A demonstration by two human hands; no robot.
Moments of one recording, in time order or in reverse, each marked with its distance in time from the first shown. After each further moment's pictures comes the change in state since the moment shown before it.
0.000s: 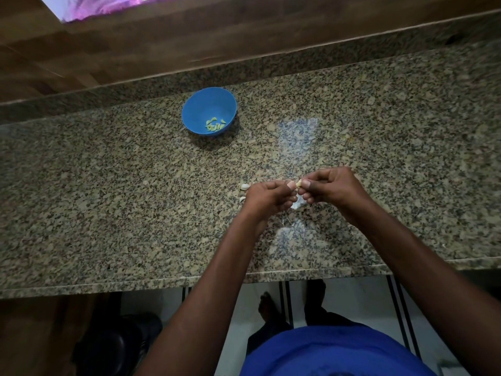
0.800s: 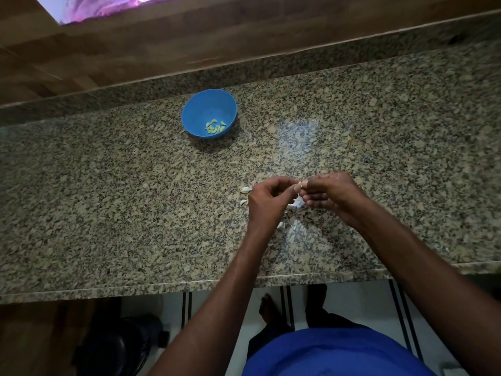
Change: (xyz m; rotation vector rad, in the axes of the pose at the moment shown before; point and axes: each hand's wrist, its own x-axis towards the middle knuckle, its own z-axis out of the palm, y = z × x) left_hand 0.001 -0.015 0.009 0.304 0.175 0.415; right_hand 0.014 0.001 0.003 0.142 0.056 0.228
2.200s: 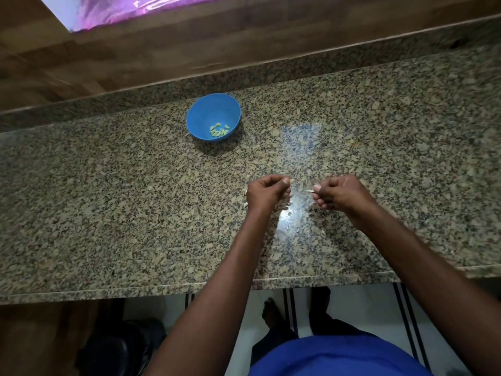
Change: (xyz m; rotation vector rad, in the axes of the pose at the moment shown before) left_hand 0.042 -0.023 -0.005 -0.200 0.075 -0.232; right_hand 0.005 0.010 -0.011 -0.142 0.078 -0.066
